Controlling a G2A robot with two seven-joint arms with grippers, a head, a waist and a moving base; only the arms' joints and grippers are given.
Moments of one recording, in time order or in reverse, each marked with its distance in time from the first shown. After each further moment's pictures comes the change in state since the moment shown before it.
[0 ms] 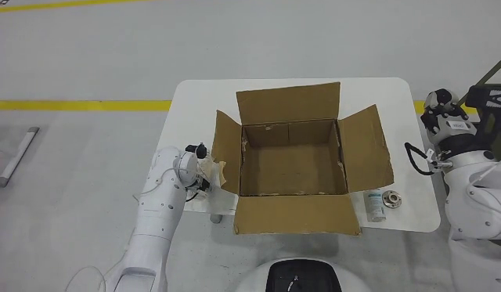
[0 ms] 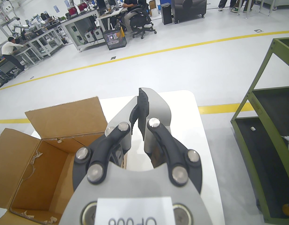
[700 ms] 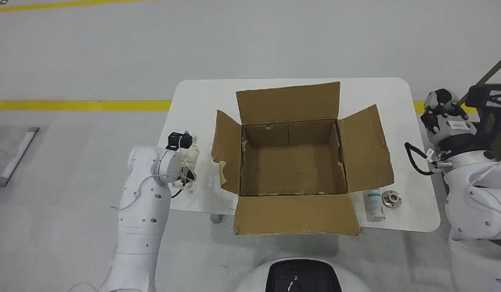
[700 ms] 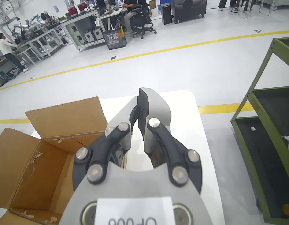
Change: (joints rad) left arm 0.138 0.069 -0.157 -0.428 0.060 -0.048 -0.114; right arm 0.000 0.000 0.000 0.000 0.000 0.000 0.000
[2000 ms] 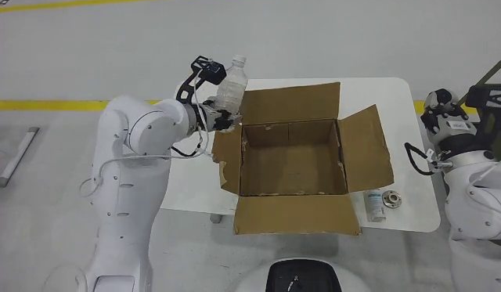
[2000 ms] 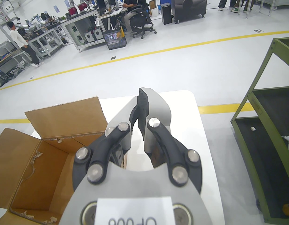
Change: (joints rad) left arm -0.241 -0.006 0.145 -0.334 -0.497 0.001 0.020; right arm 0.000 0.000 0.000 0.000 0.000 0.000 0.000
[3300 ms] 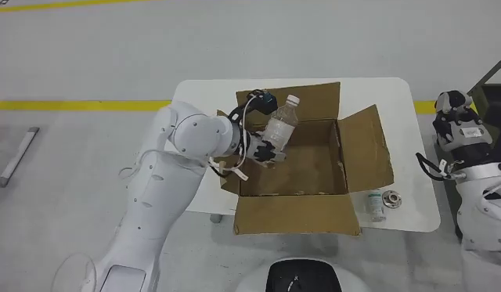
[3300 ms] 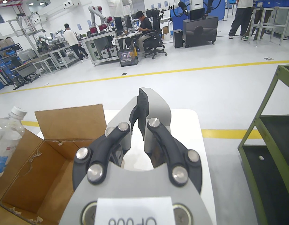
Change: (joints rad) left arm -0.052 -0.023 0.251 0.117 -0.341 0.132 -0.065; right arm -0.079 0.035 0.077 0.057 0.098 -0.209 -0.246
